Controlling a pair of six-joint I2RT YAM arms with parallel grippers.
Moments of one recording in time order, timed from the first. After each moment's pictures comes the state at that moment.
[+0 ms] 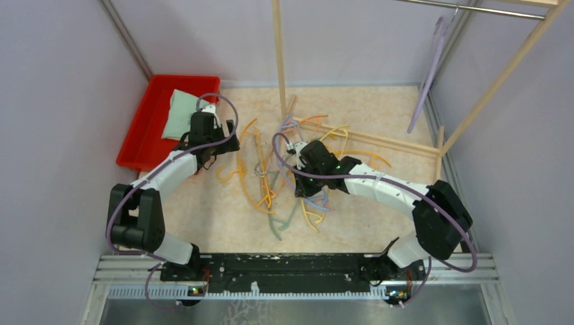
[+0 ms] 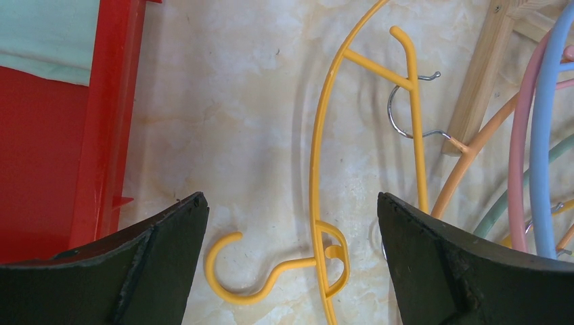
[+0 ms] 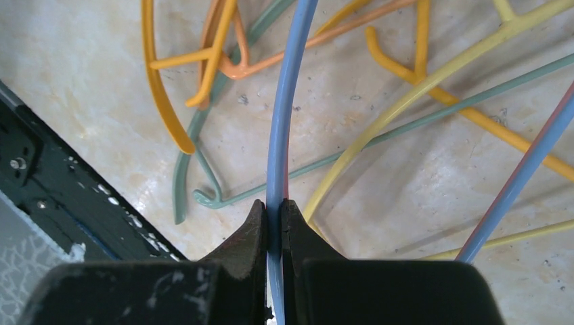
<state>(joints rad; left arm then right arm) -0.22 1.49 0.95 -0.11 -0.10 -0.31 0.80 1.44 0.99 -0.44 -0.18 0.27</state>
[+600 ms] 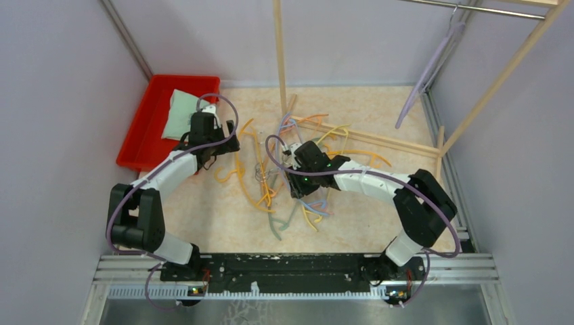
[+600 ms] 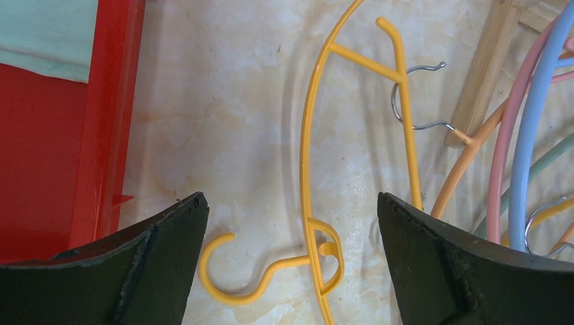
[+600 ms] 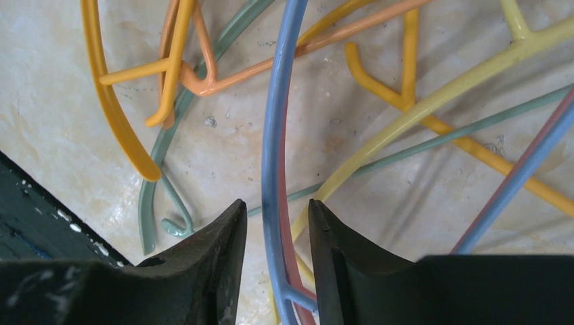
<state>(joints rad) -0.22 1.50 0.95 -0.12 -0.10 -0.30 0.80 1.57 0.99 -0.37 -0.15 0.24</state>
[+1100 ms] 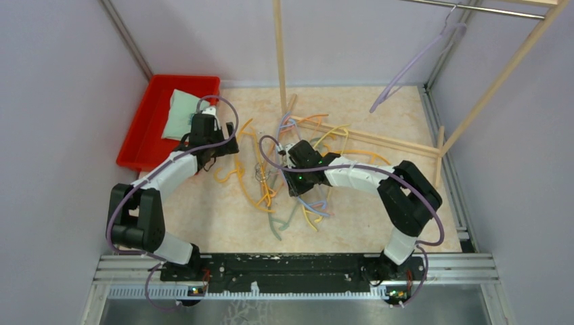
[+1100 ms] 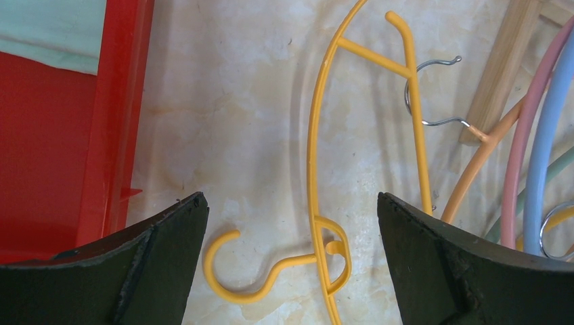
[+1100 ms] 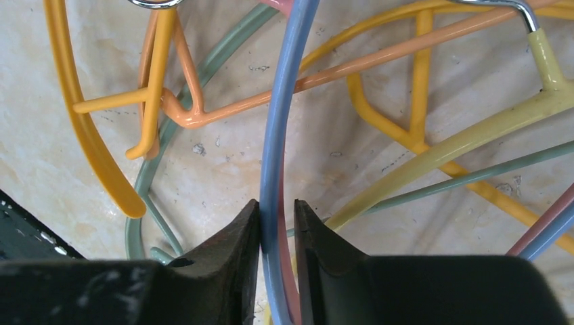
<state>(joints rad) -0.22 1.50 0.93 -0.13 -0.12 -0.28 0.80 1.71 1.06 -0.36 -0.14 0.23</state>
